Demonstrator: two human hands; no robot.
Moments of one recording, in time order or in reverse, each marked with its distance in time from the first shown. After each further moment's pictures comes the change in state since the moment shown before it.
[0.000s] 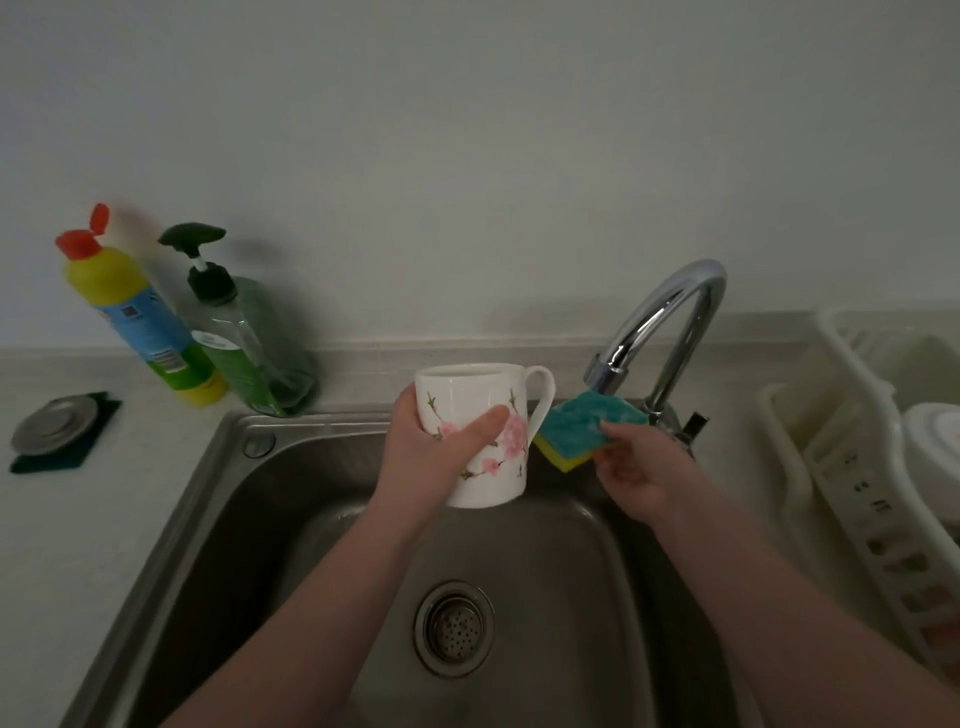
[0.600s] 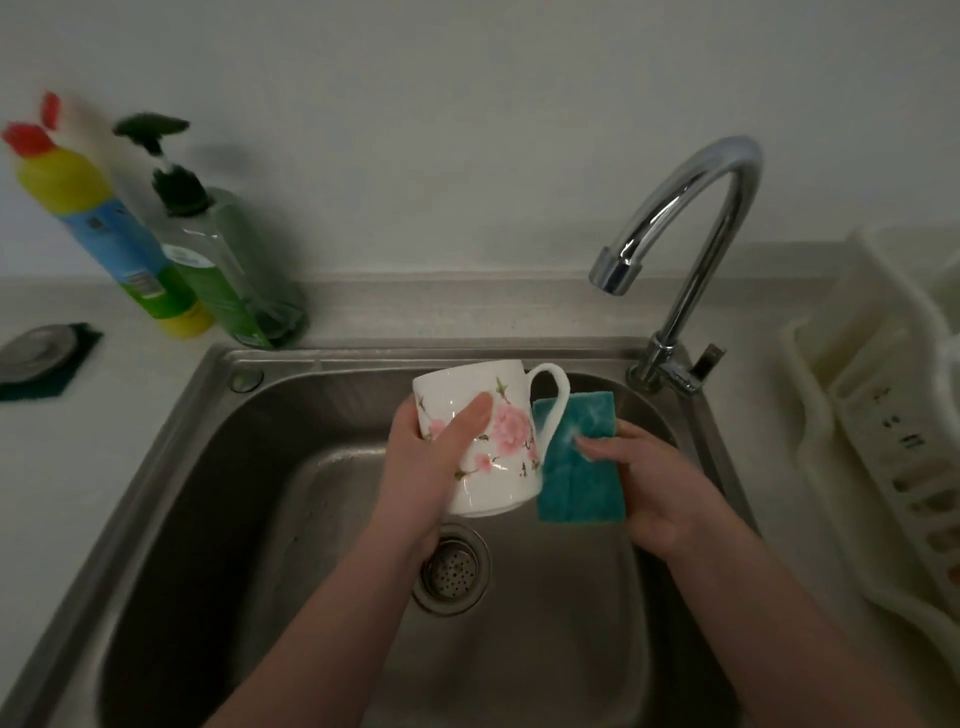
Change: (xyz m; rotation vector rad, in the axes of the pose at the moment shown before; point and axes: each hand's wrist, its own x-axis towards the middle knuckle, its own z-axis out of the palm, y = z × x) left_hand -0.038 -0.059 0.004 -0.176 -0.006 -0.188; right_hand -0.028 0.051 -0.039 -0.267 -0.318 0.008
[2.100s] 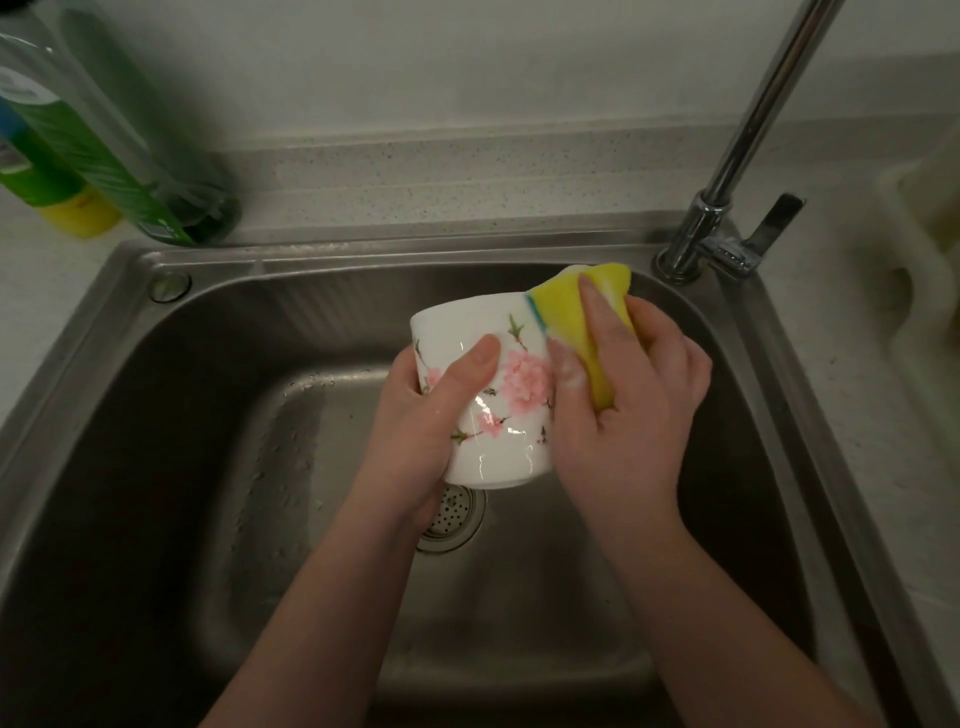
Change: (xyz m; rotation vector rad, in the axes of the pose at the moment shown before) left_hand 0.005 -0.057 0.006 -0.102 -0.105 -0.008; right_hand 0.024 0.079 0.018 -0.907 0.694 -1.086
